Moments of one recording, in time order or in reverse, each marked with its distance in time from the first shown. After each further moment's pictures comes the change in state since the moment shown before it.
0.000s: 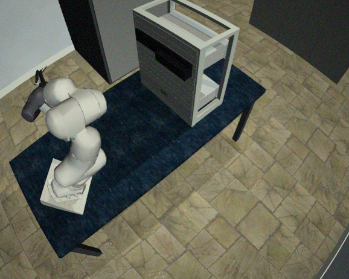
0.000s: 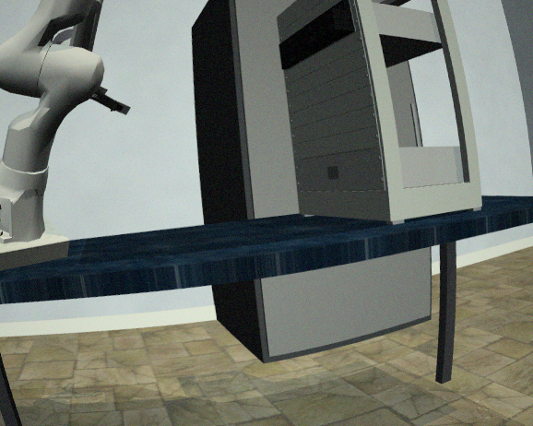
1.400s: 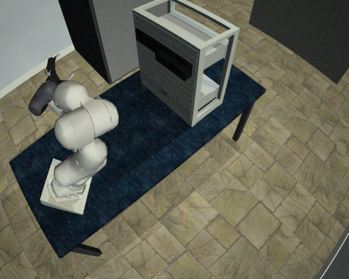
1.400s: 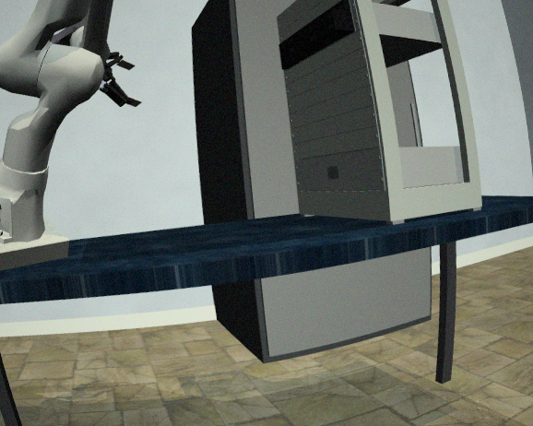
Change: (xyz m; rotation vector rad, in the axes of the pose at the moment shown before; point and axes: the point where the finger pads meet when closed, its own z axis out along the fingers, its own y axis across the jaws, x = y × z) arm -0.074 -0.030 0.005 0.005 -0.050 0.567
